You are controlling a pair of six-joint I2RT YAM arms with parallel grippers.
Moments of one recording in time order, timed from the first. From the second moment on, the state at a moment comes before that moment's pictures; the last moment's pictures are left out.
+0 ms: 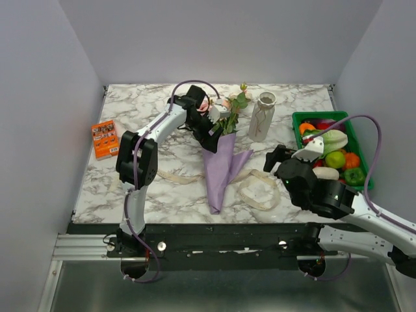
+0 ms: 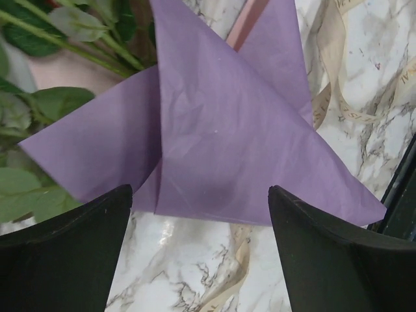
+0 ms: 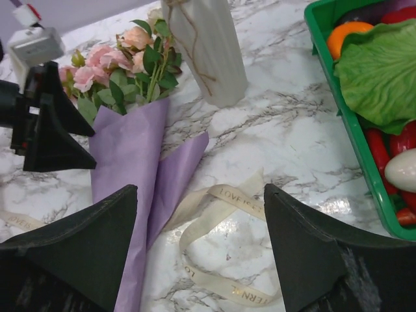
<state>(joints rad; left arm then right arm) -0.43 2.08 1.82 -0.92 0.65 0.48 1.07 0.80 0.91 -0.70 1.01 0.78</state>
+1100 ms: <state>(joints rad) -0.44 2.26 2.13 -1.16 0.71 0.65 1.07 0.77 0.89 -0.45 0.88 0.56</state>
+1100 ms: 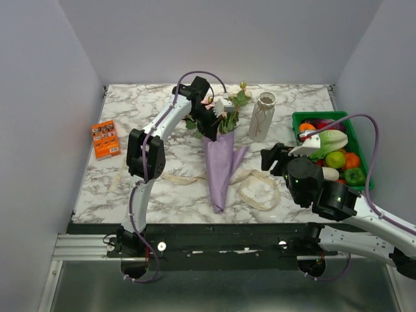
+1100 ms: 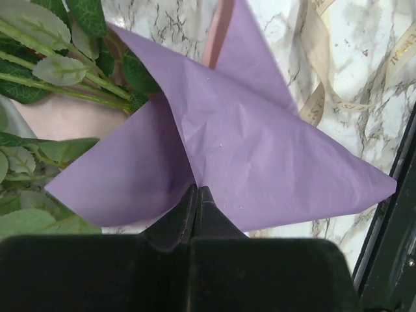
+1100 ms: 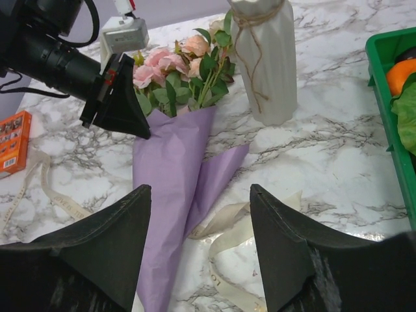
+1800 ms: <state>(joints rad) -0.50 2.01 2.17 -1.27 0.57 0.49 1.06 0.72 0.87 -0.41 0.85 0.55</state>
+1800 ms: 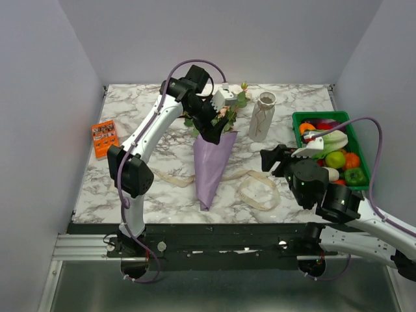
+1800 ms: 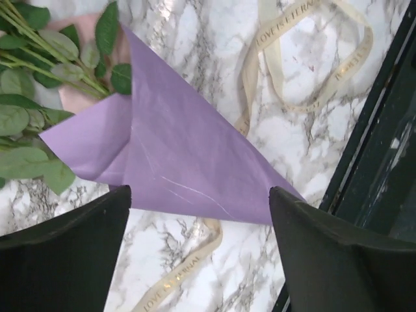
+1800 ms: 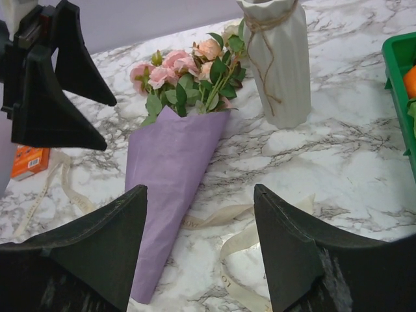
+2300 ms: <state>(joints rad) -0.30 2.11 1.95 -1.20 0.71 0.69 1.06 0.76 0.87 -0.40 0.83 0.52</state>
